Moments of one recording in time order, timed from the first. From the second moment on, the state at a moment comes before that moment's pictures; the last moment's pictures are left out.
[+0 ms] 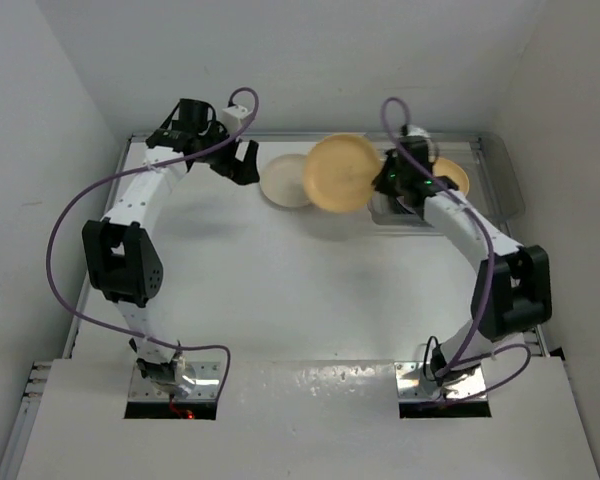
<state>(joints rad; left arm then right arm) -0.15 1.81 1.73 -0.72 0.52 0.31 0.29 1.61 1.20 -0.22 0.06 0.46</state>
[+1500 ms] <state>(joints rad) -0.23 2.51 2.14 -0.47 0.32 0.02 -0.02 1.56 1.37 -0.56 0.39 0.31</state>
